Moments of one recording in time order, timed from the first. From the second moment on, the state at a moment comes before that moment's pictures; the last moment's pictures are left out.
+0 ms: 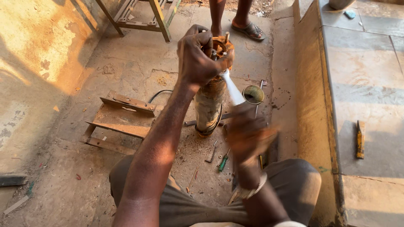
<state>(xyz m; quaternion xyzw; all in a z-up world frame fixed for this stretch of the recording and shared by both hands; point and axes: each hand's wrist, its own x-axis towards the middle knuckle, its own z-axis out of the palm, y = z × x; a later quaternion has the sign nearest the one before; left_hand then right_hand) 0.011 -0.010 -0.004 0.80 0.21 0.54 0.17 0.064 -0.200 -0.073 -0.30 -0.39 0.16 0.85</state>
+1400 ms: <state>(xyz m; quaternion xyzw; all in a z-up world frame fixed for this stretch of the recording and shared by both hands) 0.010 -0.012 -0.006 0.79 0.19 0.55 0.18 0.172 -0.158 -0.052 0.05 -0.19 0.43 0.88</state>
